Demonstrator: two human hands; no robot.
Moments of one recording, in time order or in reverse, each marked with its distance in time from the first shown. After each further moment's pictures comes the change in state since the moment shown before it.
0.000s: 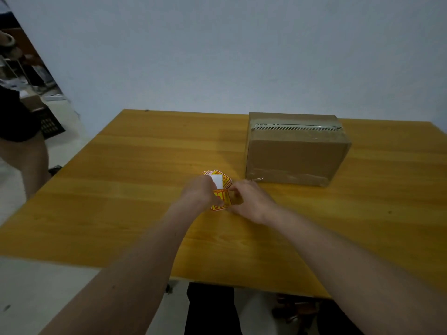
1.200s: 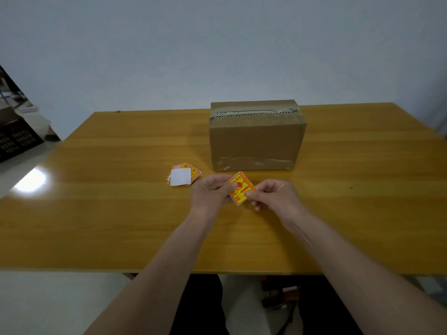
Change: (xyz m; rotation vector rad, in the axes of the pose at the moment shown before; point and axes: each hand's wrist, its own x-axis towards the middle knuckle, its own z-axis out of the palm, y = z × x) left_hand -0.063 0.074 0.060 -1.267 0.031 0.078; right_hand -0.078 0.084 -0.025 1.126 0.248 0.209
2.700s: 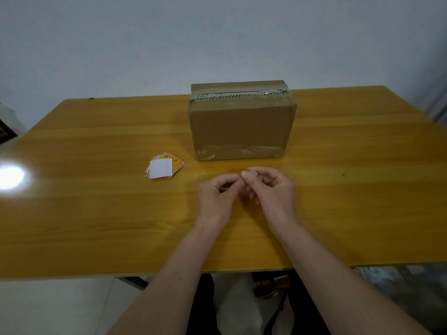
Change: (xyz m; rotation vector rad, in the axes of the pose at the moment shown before) left_hand 0.005 -0.042 0.034 0.129 -0.078 0.332; right_hand -0.009 0.021 0.003 0.172 0.286 -0.264
